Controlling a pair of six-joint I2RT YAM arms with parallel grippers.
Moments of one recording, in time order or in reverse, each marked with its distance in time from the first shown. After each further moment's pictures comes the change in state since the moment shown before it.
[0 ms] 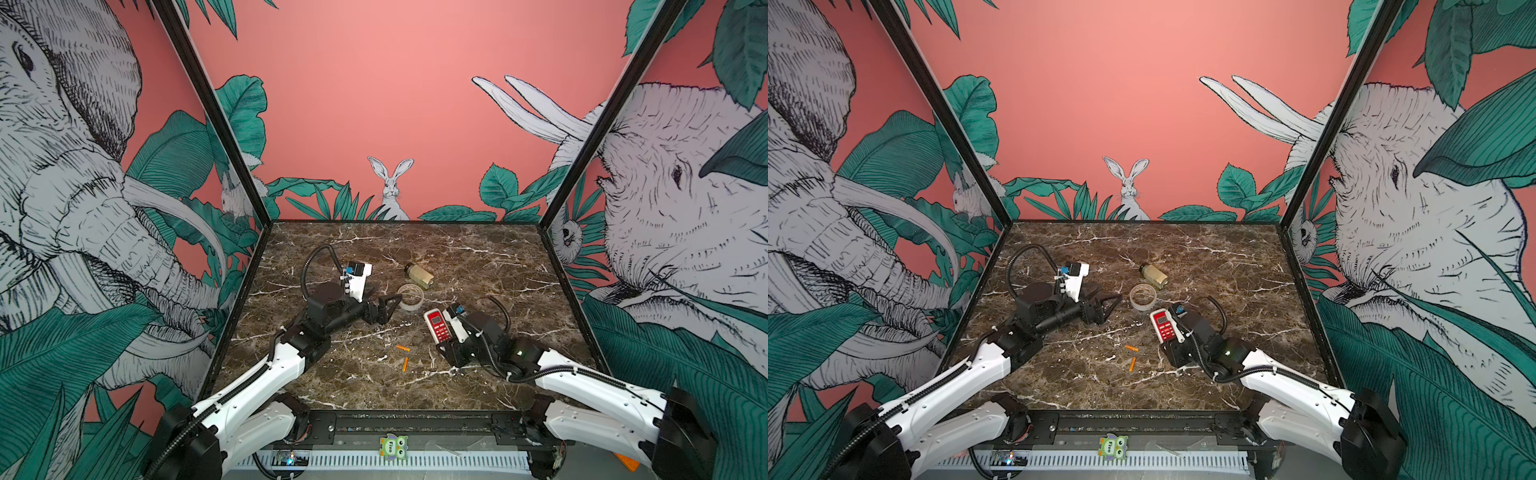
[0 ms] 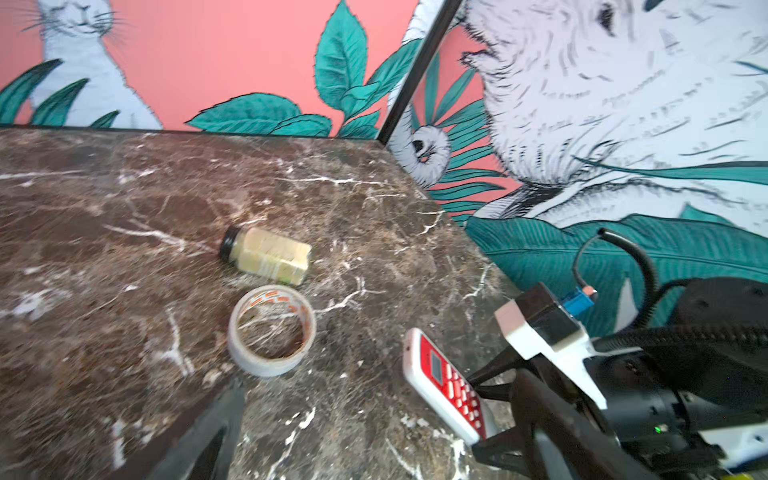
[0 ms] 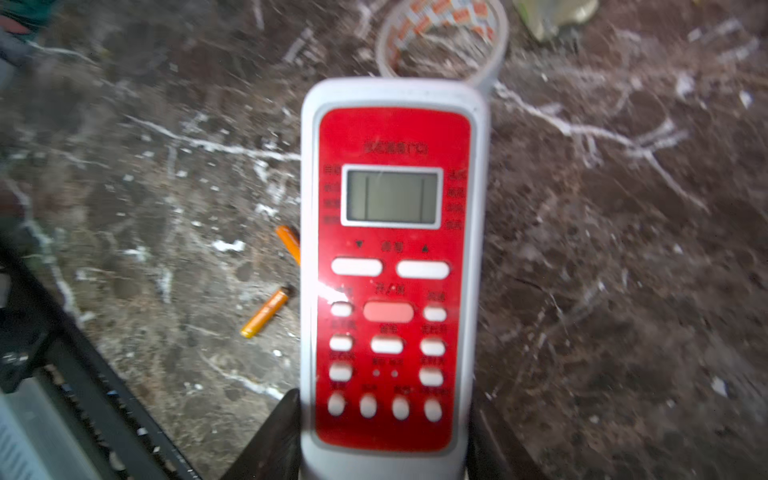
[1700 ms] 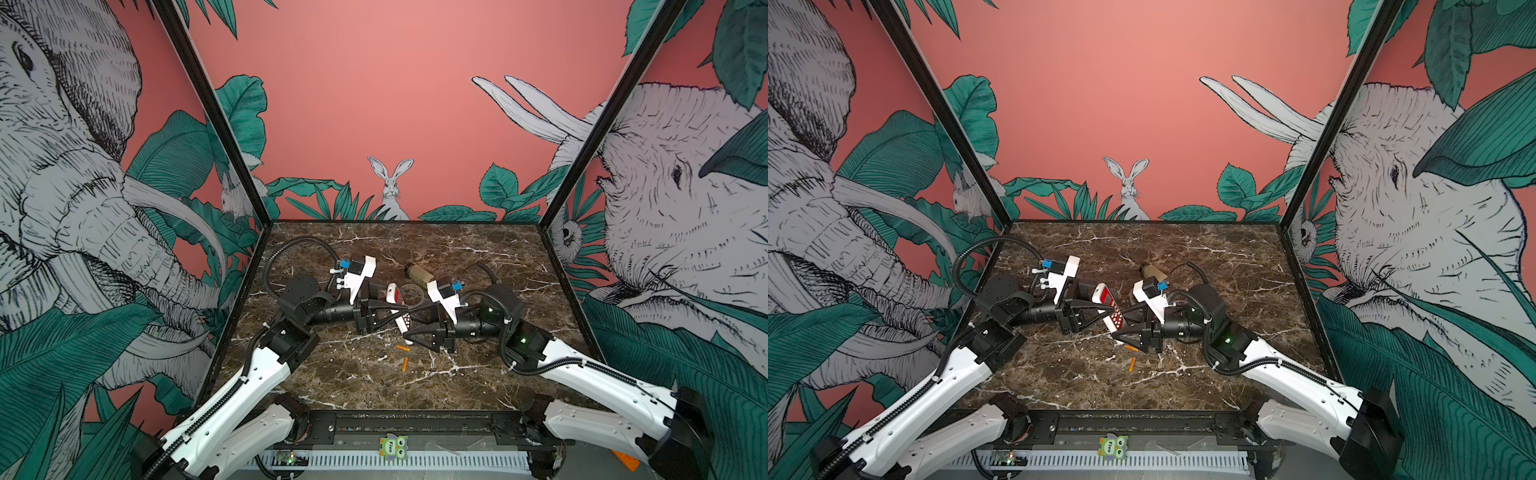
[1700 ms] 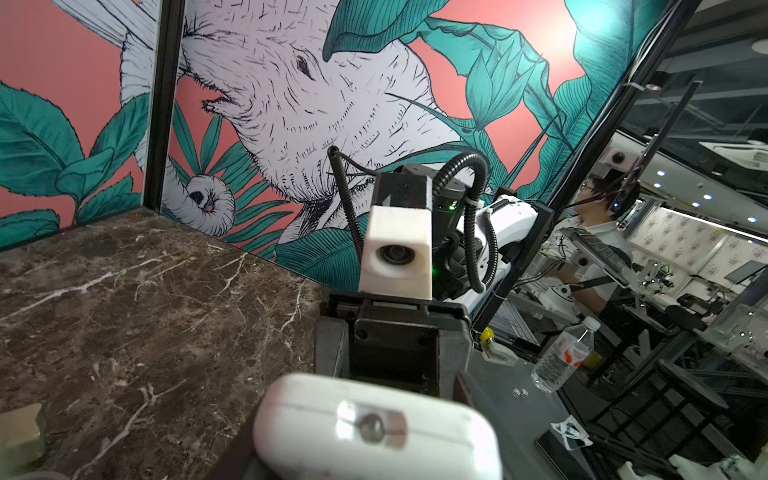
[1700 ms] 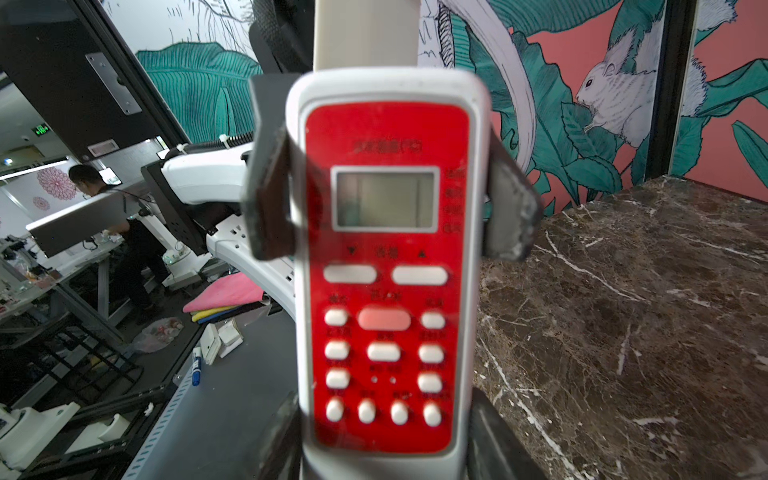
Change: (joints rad) left arm -0.009 -0.108 0.180 0.037 0.521 -0.054; right arm 0.006 0.043 0.183 0.572 -0.691 -0.074
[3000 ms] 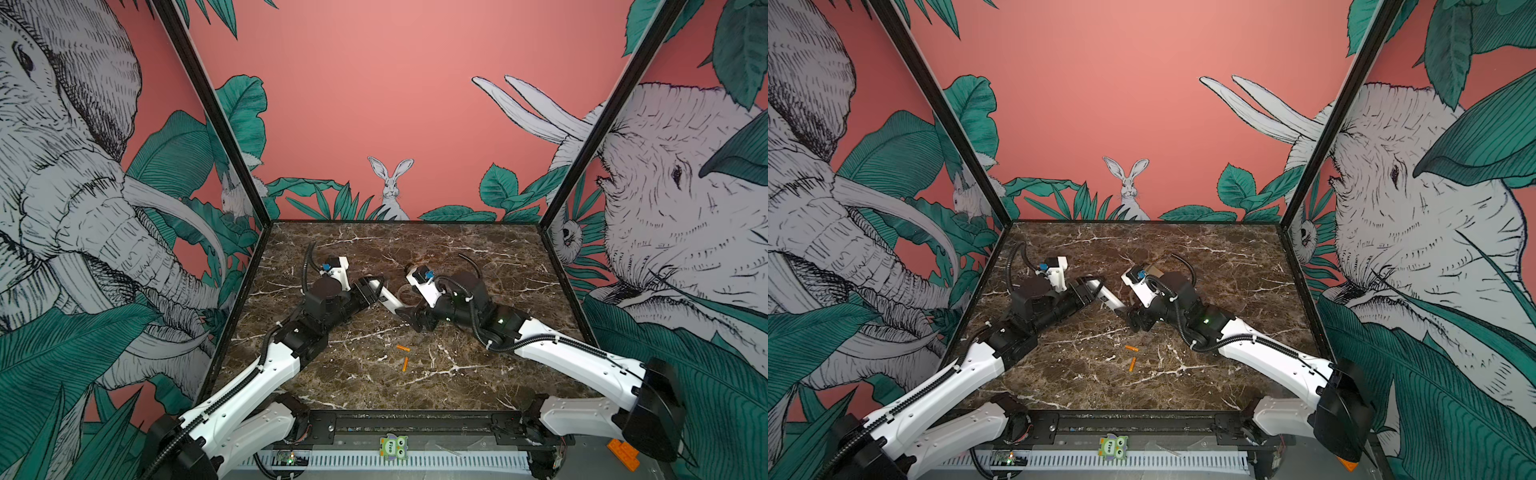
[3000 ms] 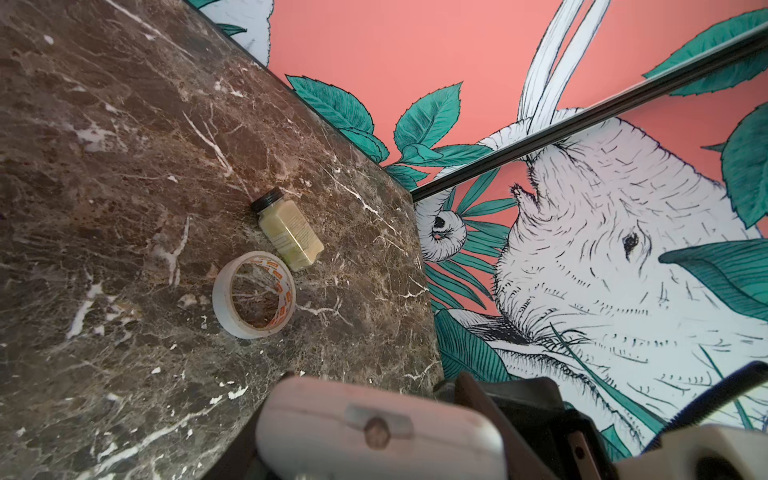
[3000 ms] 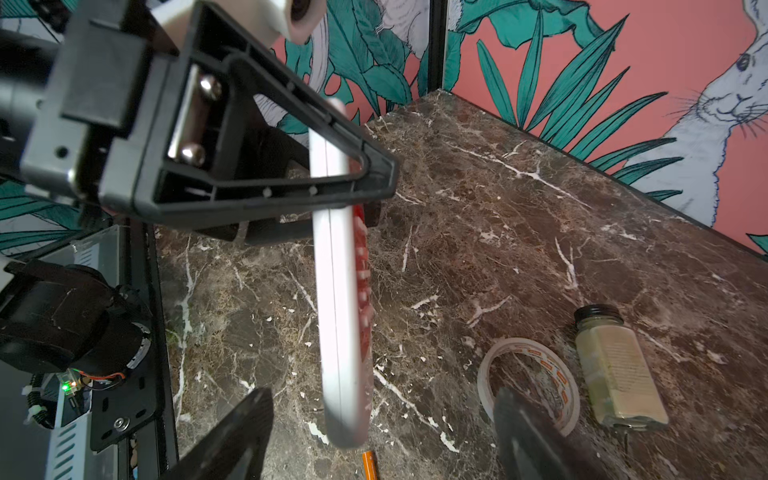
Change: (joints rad) left arm -0.006 0.071 -0.113 -0.222 -0.814 -0.559; right arm 0.011 0.220 0.175 -0.323 0.534 -0.267
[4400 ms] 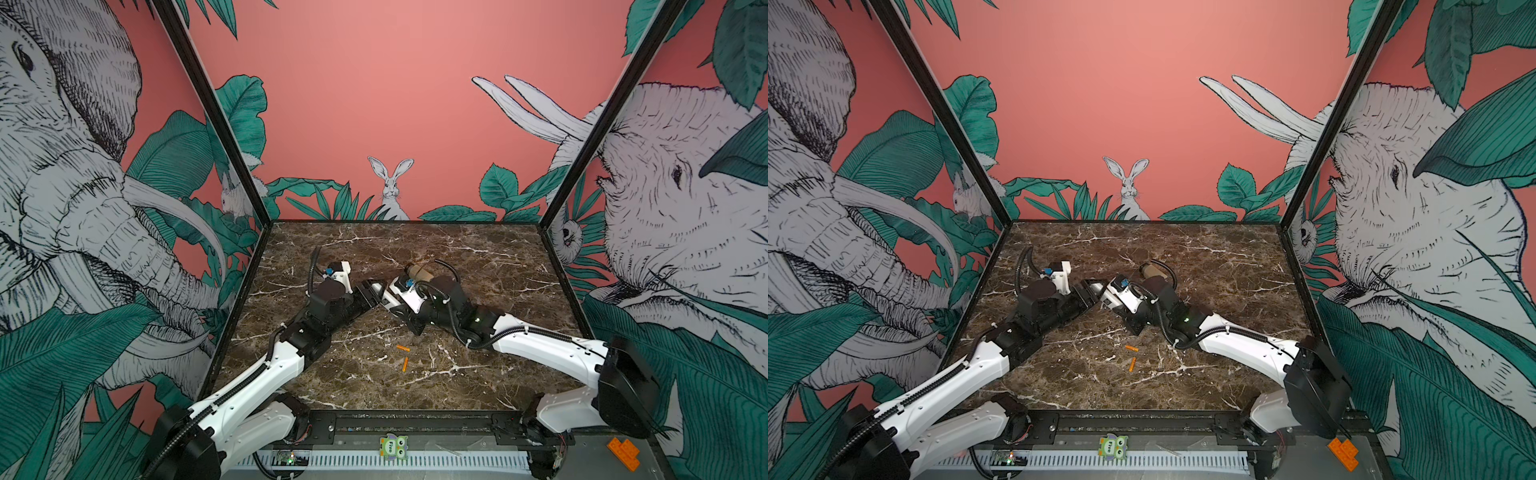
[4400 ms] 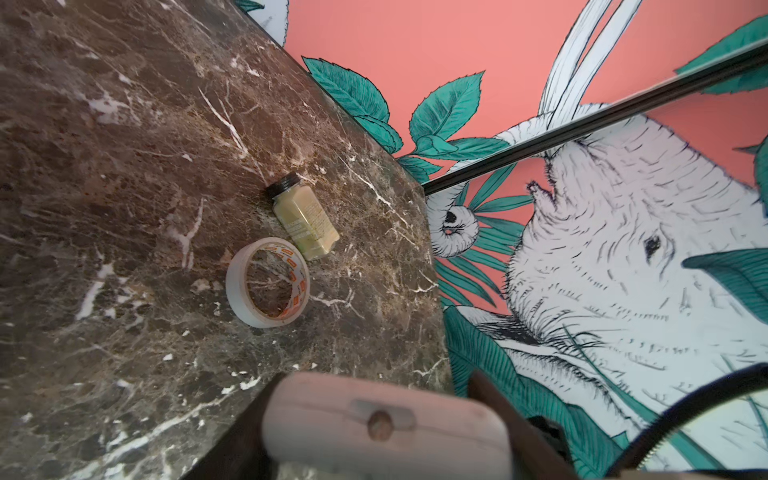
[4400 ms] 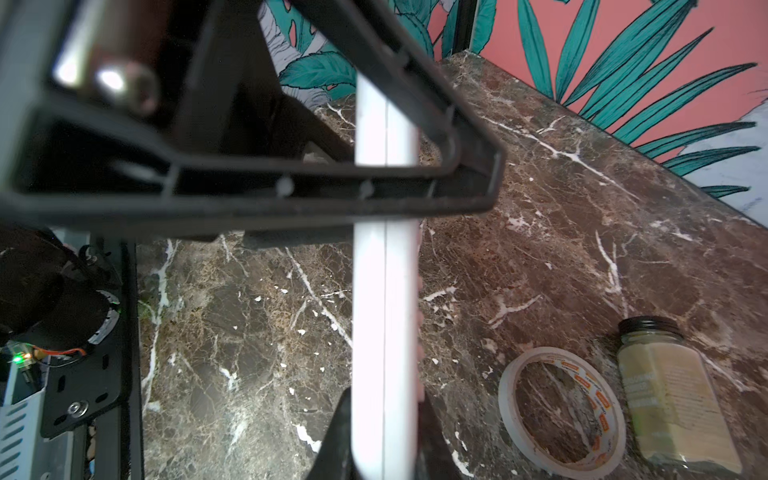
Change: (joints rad) left arm 0.000 0.035 -0.031 0.026 0.009 0.036; right arm 0.032 0.131 -0.002 0.077 0.024 -0.065
